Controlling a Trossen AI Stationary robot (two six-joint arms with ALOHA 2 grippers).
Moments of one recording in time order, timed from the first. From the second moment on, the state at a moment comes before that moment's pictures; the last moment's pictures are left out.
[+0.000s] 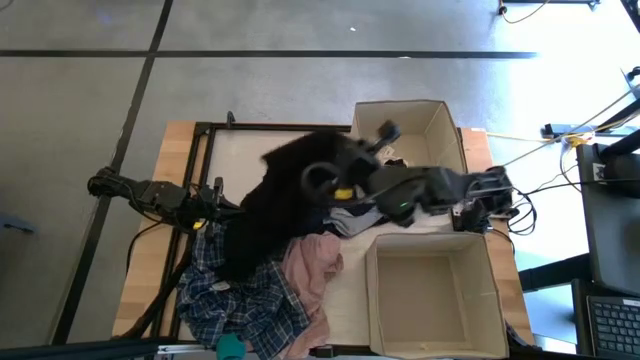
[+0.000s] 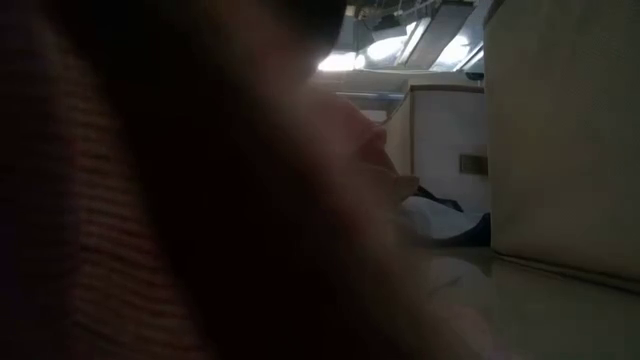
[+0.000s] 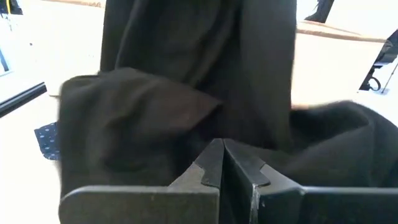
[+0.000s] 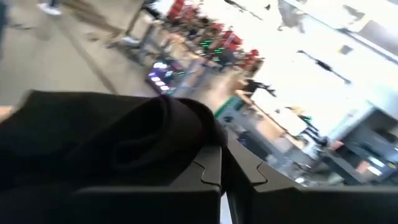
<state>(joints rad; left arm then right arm) -0.33 0.02 0.17 -0.33 -0.37 -0.18 0.31 1.88 2.35 -0.63 1.23 -0.38</state>
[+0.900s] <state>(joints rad) -0.33 0.02 0.17 -0.30 -0.37 -0.14 0.11 1.60 2.35 -0.35 1.48 -0.97</state>
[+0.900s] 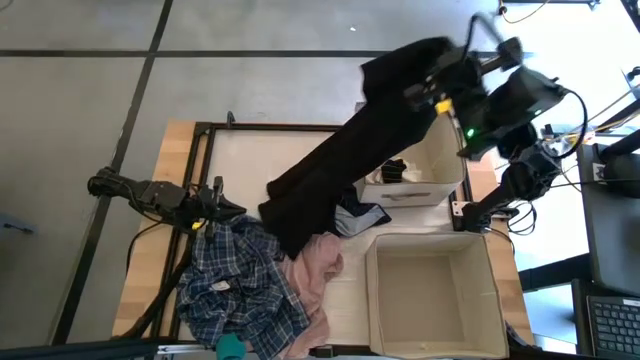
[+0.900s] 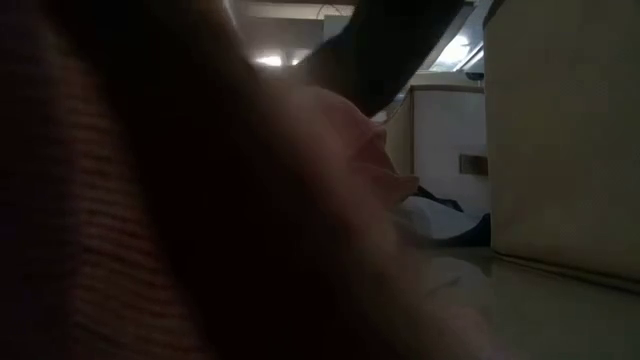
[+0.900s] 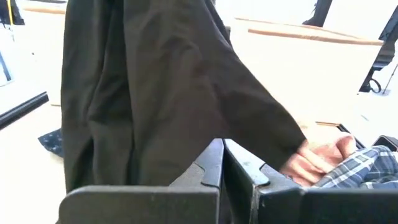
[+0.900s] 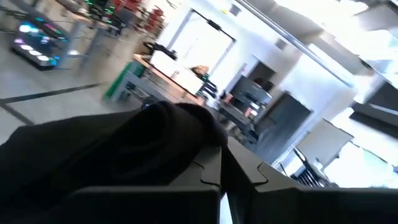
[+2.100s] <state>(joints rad) -0.33 0.02 0.17 -0.25 -0.47 0.05 -0.60 1.55 1.68 -1.41 0.40 0.08</state>
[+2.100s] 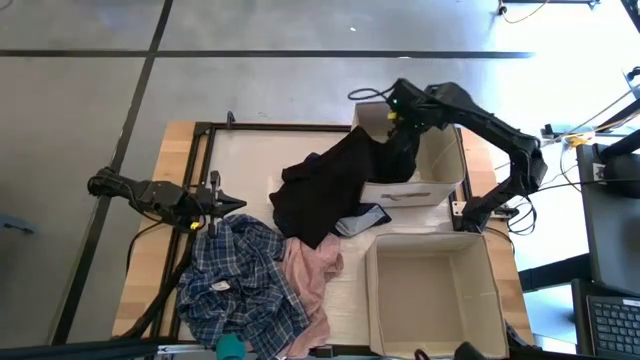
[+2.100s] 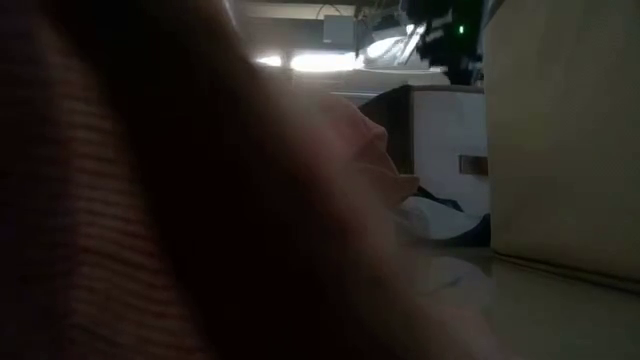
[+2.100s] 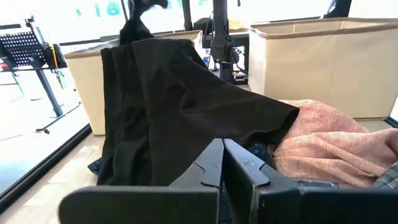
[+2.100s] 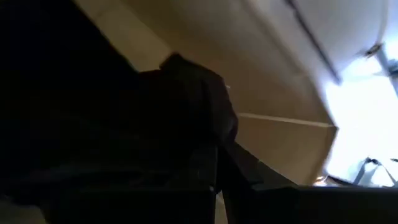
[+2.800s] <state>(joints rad) -0.33 0.02 0.17 -0.08 -0.47 0.19 -0.54 1.56 1.86 -1.48 0.14 0.26</state>
